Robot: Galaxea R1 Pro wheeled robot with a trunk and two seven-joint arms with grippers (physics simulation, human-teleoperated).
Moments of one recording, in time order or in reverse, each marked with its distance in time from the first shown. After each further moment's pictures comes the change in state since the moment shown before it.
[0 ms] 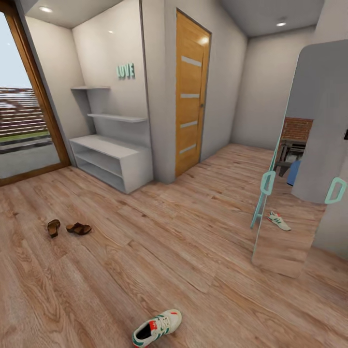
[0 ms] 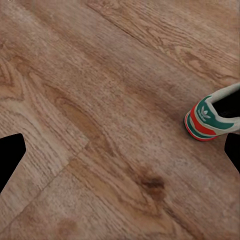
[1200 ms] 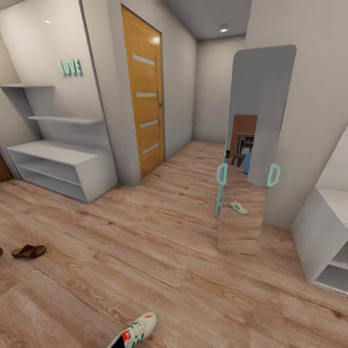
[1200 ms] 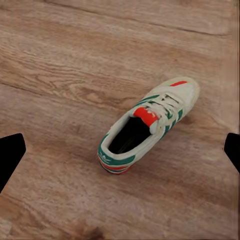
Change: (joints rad) left arm -0.024 0.031 -0.012 -0.011 -0.086 0.004 -0.172; right arm 0.000 0.000 -0.003 -0.001 -0.003 0.000 0.000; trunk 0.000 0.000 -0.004
